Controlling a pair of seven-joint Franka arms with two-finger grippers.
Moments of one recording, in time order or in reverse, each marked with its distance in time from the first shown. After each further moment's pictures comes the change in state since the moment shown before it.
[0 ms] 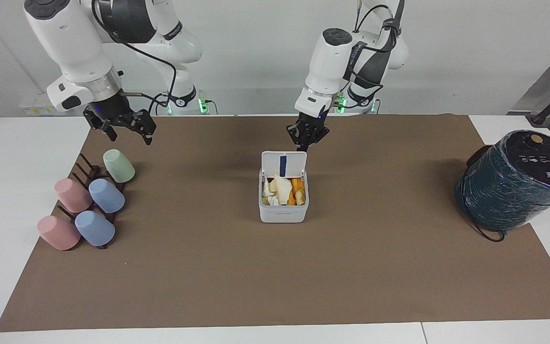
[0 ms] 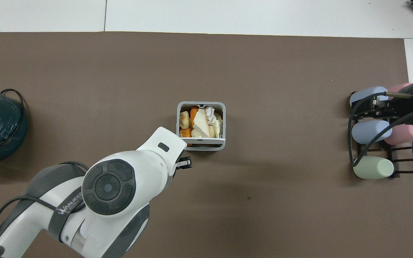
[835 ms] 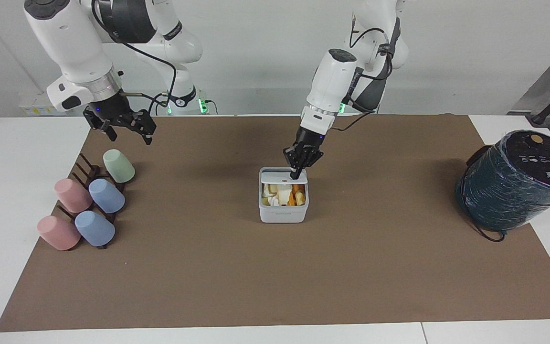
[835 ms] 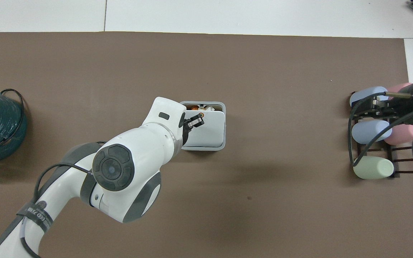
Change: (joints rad) left arm 0.019 0.153 0.014 0.062 -0.018 0.292 -0.087; right arm 0.000 0.000 0.000 0.000 0.000 0.000 0.000
